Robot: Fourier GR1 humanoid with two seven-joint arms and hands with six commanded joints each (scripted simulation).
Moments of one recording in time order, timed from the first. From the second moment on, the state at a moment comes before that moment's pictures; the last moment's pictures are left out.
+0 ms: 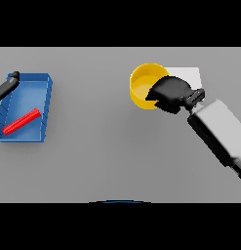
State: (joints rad) left arm -0.53 0.93 -0.58 -1.18 0.45 0.28 0.34; right arm -0.72 -0.50 0.53 -1.32 0.84 0.52 -0.13
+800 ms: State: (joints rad) left arm -0.53 0.95 -0.58 -1.21 0.45 0.29 0.40; right arm -0.81 -0.51 0.40 -0.84 0.91 0.27 -0.21
